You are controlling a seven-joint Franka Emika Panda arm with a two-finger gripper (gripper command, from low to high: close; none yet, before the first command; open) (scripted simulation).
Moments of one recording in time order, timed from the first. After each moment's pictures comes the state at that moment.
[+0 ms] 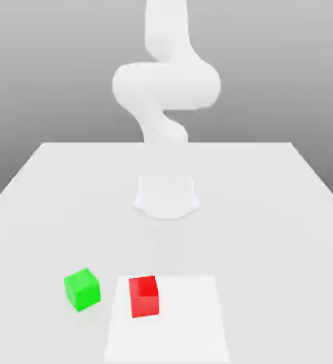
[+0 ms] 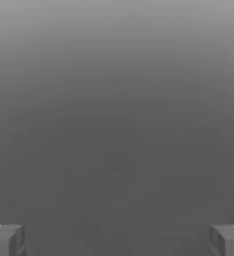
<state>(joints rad) -0.02 -0.72 0.02 -2.35 -0.04 2.35 0.80</state>
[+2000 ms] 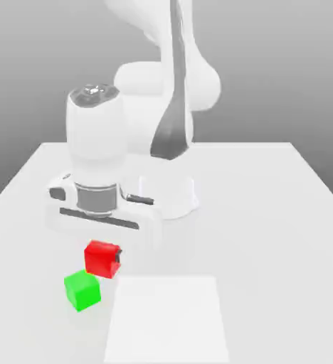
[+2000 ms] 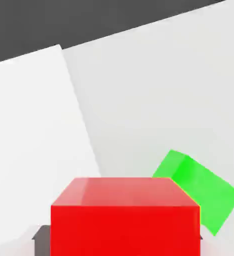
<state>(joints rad) -0.25 -0.06 -0.07 -2.77 -0.07 2.71 0.95</state>
